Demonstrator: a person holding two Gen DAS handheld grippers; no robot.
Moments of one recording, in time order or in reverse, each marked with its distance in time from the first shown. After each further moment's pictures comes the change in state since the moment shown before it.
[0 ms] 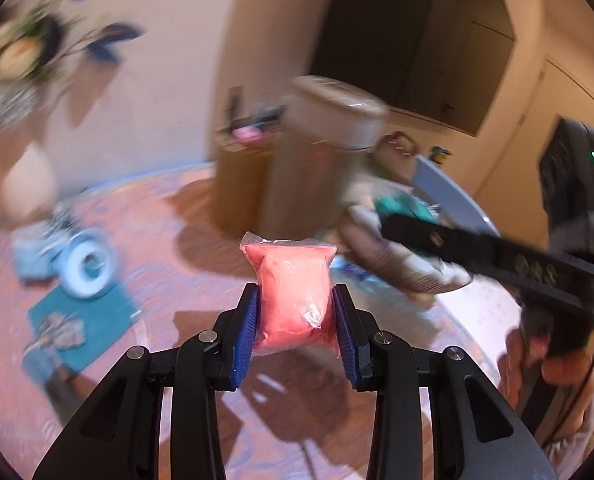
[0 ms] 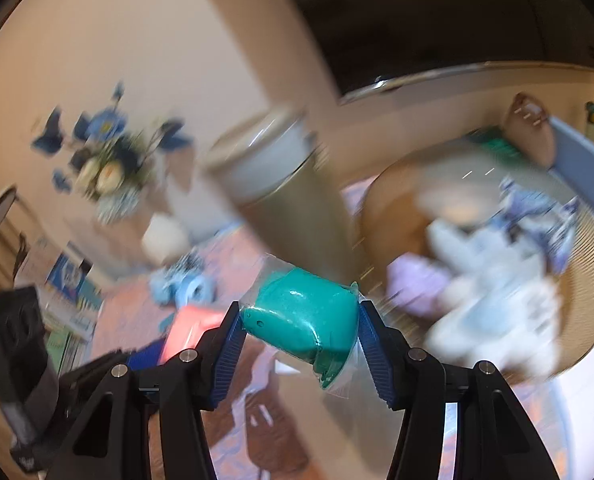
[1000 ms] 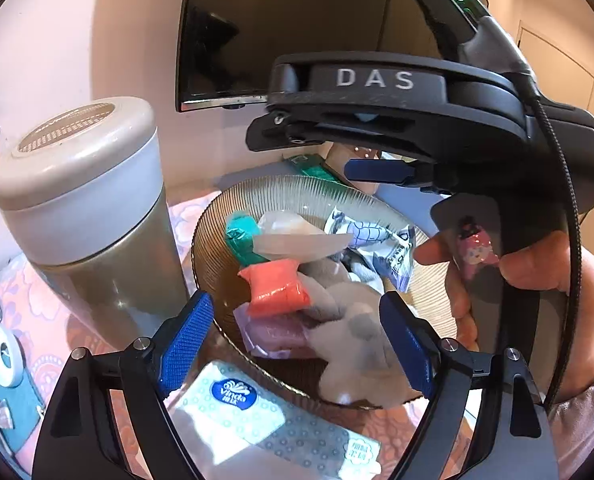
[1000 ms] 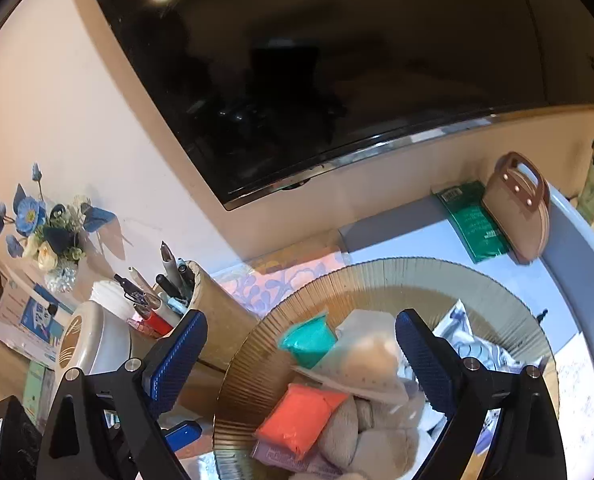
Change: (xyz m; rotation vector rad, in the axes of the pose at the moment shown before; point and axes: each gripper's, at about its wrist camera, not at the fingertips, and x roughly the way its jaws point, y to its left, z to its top) left arm 0.107 -0.089 0.049 0.112 -0.007 -0.008; right arm 0.043 -0.087 0.114 -0.012 0.023 -0.036
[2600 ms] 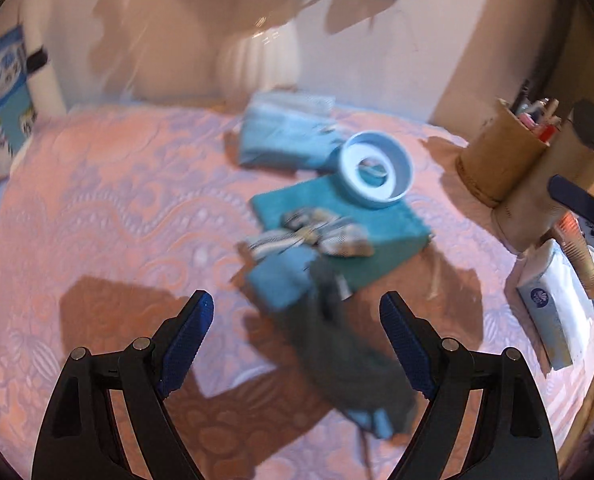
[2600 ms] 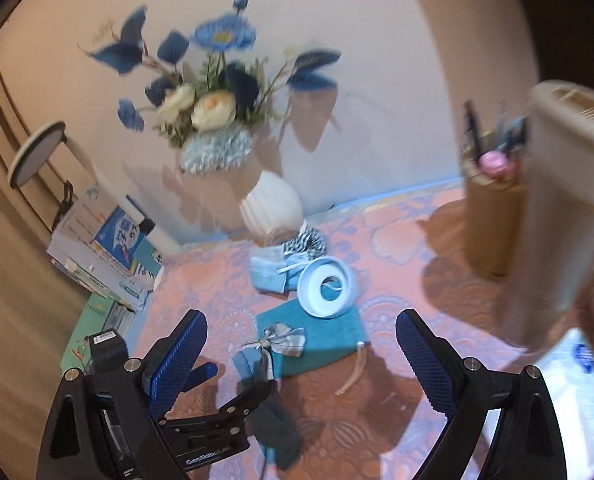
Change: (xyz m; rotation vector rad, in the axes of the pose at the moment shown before) left arm -0.139 0.273 -0.162 -0.439 0.113 0.378; right arm 0.050 0.256 -0.137 -0.151 0.108 0.253
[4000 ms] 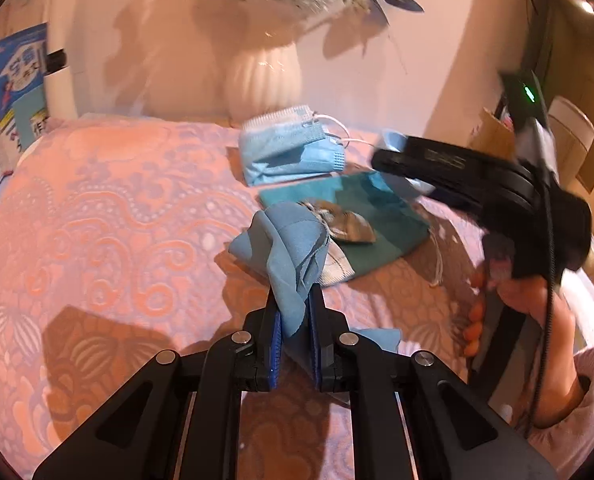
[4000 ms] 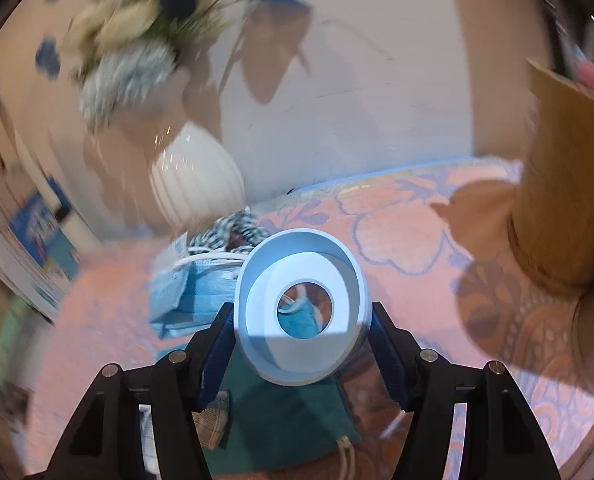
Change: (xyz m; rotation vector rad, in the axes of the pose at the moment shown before) left arm -0.014 0.007 -0.045 0.015 -0.179 -0.018; right arm 0.115 -0.036 -0.027 0.031 -0.096 -0.118
